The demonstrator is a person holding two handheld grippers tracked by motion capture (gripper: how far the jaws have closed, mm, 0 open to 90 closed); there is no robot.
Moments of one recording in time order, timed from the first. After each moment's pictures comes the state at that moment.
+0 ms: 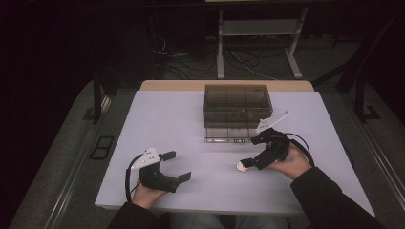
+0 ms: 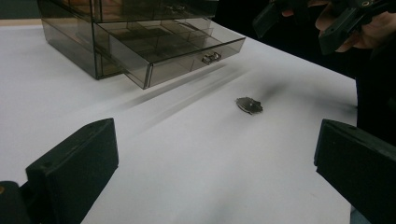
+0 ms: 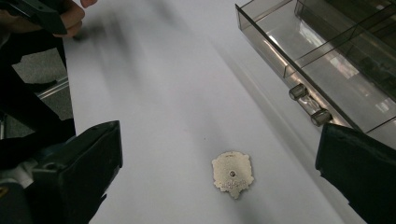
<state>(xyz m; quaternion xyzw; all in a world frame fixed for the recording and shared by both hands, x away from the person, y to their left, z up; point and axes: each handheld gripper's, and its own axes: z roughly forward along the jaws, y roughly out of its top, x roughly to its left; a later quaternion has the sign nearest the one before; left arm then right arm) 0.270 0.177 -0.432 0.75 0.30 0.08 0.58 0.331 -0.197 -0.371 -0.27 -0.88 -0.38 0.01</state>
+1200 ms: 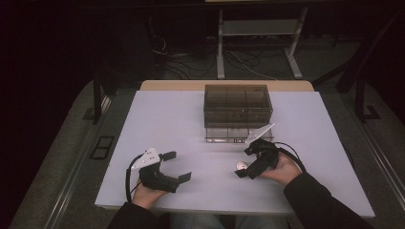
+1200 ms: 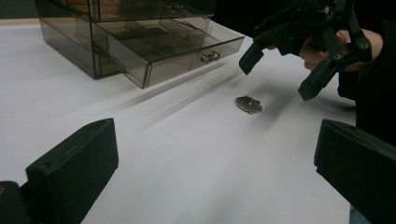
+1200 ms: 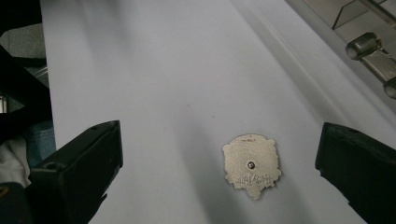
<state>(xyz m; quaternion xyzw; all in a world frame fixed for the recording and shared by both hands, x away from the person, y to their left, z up) 0.270 0.177 -0.432 0.76 0.30 0.08 0.58 0.331 -0.178 -0.414 -0.27 -0.90 -0.34 0.03</state>
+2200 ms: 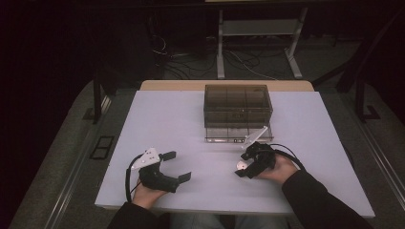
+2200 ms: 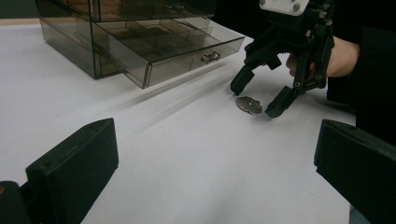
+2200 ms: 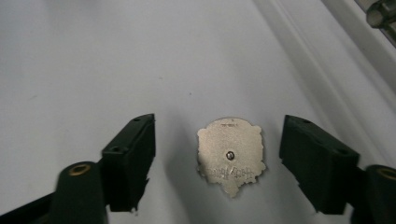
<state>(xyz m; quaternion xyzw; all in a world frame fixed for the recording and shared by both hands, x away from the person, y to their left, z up) 0.270 0.177 -0.432 0.75 0.30 0.08 0.58 0.339 -0.174 -0.436 -0.23 -0.93 -0.30 0.00</state>
